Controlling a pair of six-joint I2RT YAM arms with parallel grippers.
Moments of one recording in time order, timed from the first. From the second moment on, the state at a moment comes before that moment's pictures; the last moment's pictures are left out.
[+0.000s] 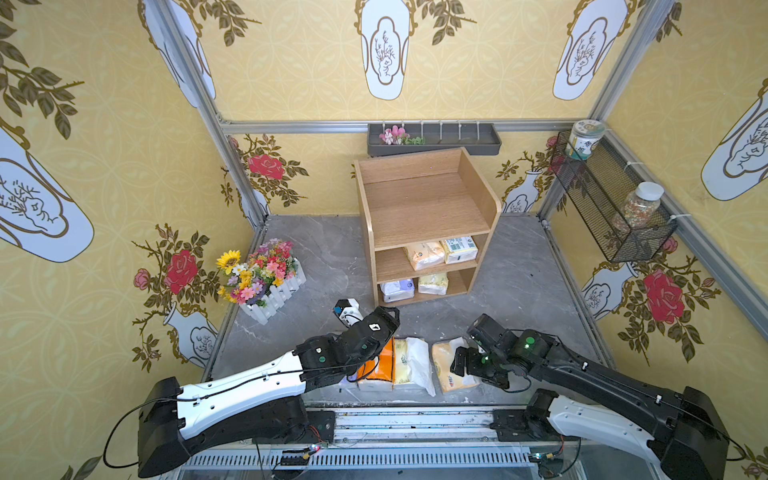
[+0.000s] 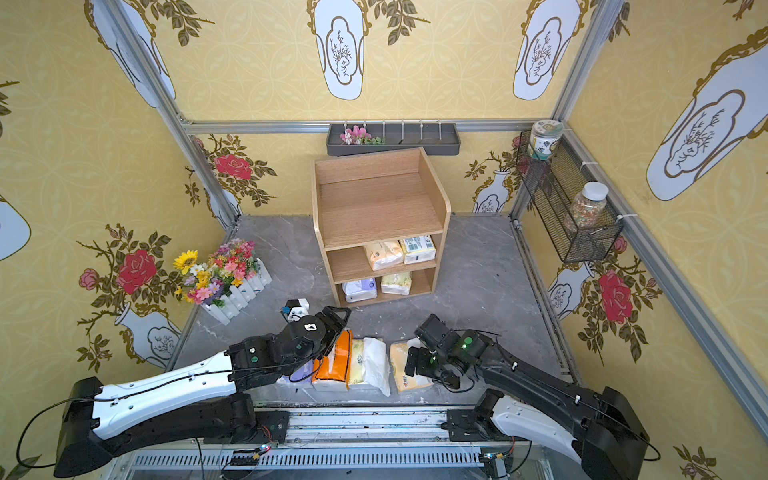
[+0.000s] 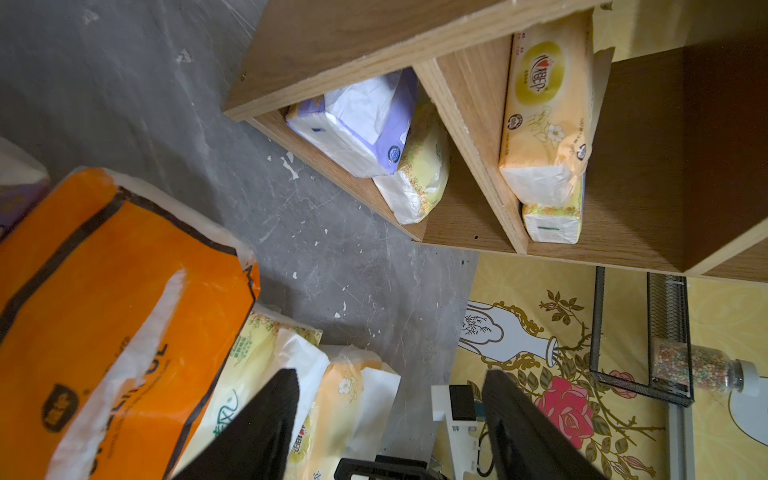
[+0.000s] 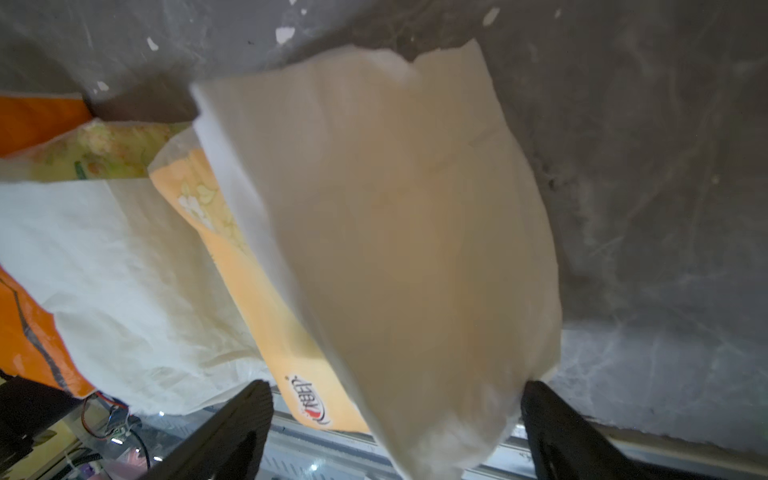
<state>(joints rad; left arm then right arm) -1.12 0.99 0.70 -0.36 -0.45 -1.67 0.81 0.98 0.56 -0.83 -0.18 1.01</state>
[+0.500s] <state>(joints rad) -1.12 0.95 0.69 -0.39 -0.47 -1.69 0.87 1.11 0.57 -0.56 -0.26 1.02</state>
